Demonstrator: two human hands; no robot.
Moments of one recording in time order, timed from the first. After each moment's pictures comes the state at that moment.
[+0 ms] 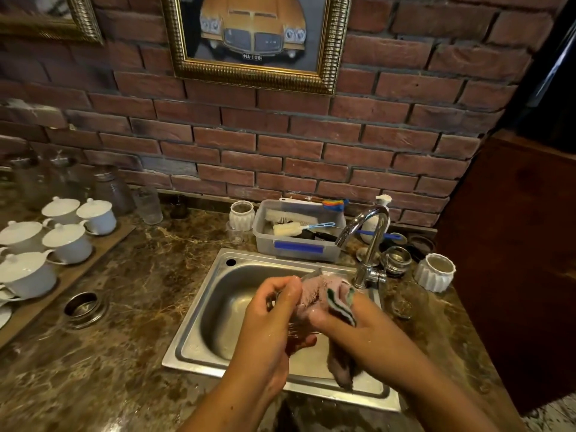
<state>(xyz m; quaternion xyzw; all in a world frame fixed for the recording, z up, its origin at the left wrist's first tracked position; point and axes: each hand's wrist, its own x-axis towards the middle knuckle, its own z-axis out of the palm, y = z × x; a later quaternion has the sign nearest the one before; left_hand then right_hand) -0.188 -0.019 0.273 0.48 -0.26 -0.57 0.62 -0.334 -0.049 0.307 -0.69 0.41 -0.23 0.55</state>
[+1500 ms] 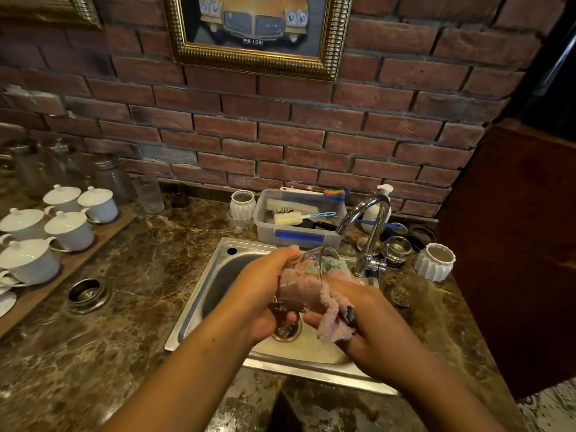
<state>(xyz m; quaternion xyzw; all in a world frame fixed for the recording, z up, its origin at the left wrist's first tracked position) -0.170 -0.036 0.311 0.55 -0.20 -0.64 0.50 -0.334 -0.044 0.301 -0.88 0.31 -0.26 0.23</state>
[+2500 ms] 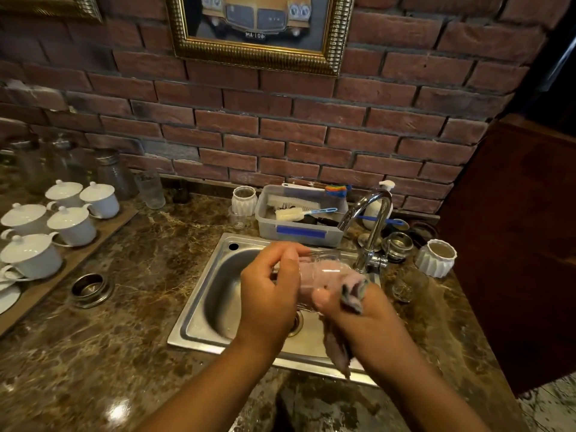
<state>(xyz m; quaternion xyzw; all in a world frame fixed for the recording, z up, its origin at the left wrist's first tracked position) -0.179 -0.029 0.269 0.49 -0.50 -0.26 0.67 -0.323 -0.026 0.301 -0.68 0.38 -0.33 0.53</state>
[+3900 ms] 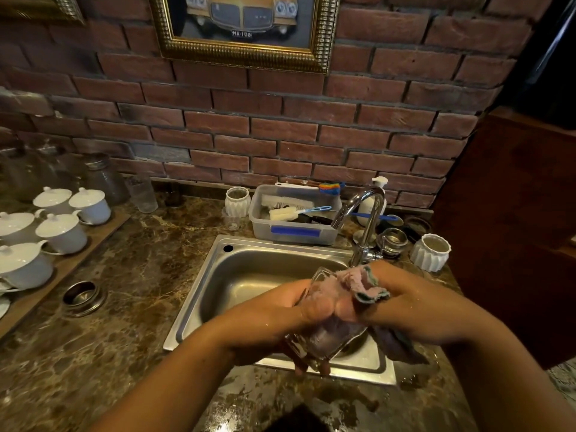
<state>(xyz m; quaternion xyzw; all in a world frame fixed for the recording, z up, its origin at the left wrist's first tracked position) -0.161 -0.024 0.283 0.34 -0.52 -0.72 0.31 -0.368 -0.053 0.357 -0.80 0.35 -0.12 0.47</state>
